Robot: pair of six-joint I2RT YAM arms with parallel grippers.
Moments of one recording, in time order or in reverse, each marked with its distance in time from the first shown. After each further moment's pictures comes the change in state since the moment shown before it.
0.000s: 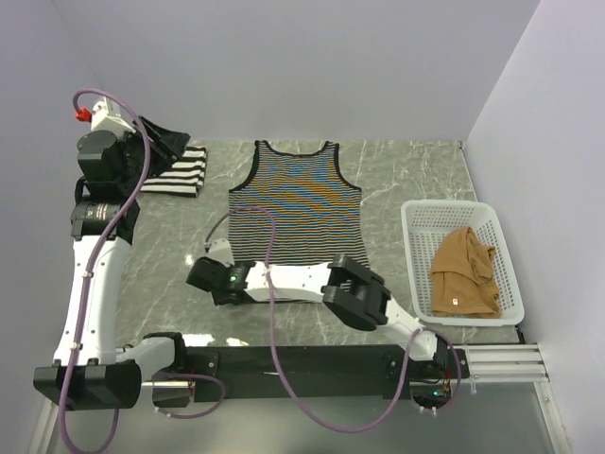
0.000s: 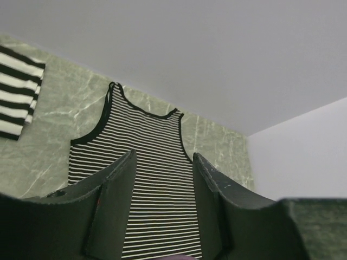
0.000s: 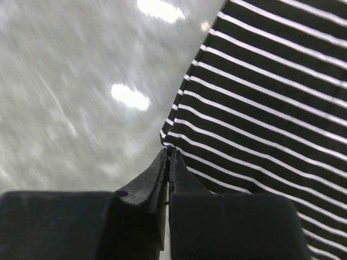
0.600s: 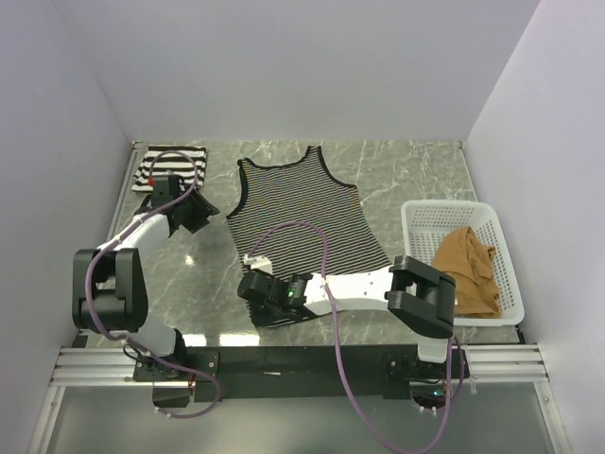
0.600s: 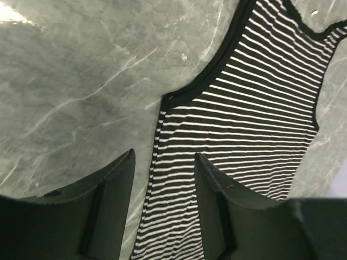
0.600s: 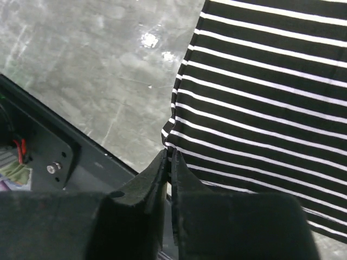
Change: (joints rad) left arm -0.002 0.415 -0.431 0.166 -0.027 -0.109; right arm 0.008 -0.503 -0.714 0.286 -0.254 0.032
